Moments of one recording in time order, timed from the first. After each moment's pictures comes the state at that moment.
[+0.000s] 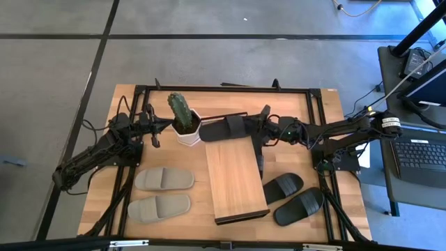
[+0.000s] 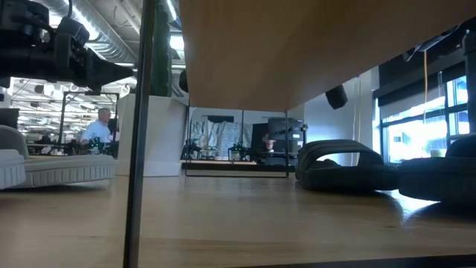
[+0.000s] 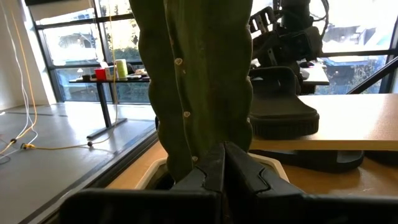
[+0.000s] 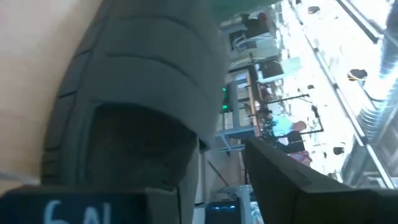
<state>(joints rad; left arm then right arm) 0.66 0.01 0.02 0.04 0.35 0.03 -0.06 1.27 0.54 0.57 0.38 -1.18</state>
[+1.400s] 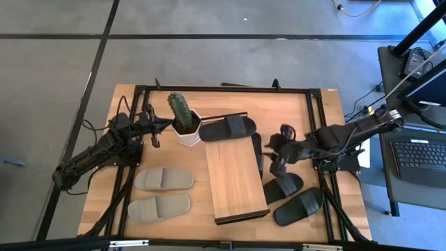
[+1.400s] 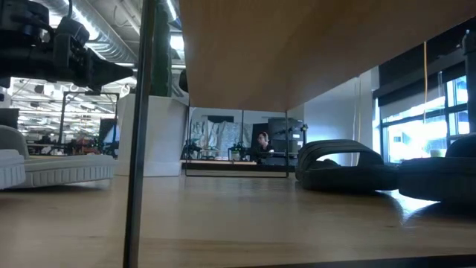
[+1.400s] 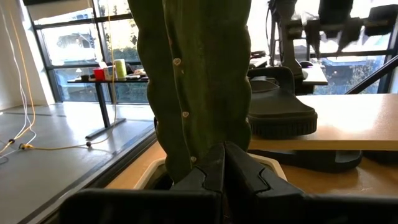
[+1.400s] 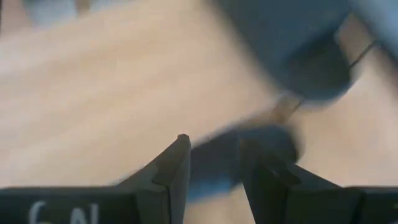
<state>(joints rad) 0.66 0.01 0.02 0.04 0.36 0.03 0.36 1.20 1.09 -0.82 0.38 0.55</state>
